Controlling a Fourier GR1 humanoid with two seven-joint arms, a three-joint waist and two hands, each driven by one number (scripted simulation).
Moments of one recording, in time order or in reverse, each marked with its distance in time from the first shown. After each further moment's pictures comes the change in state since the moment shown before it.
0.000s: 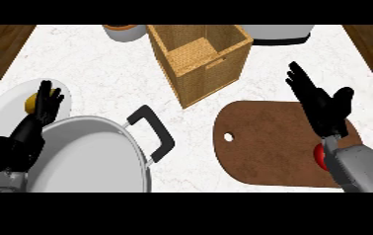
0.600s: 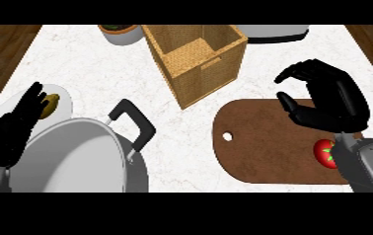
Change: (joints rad) left arm -0.007 0.024 0.096 0.038 0.115 0.046 0.197; right arm -0.038 0.017 -0.089 -0.236 -0.115 0.187 -0.224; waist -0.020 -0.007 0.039
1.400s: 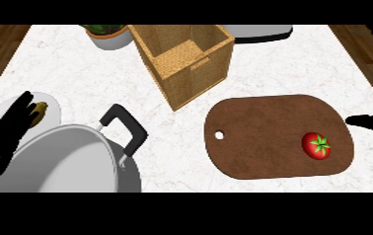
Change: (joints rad) left arm 0.060 0.040 0.027 -0.048 0.052 0.018 0.131; right arm 0.056 -0.522 -0.082 -0.130 0.376 -0.062 0.283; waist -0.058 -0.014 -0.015
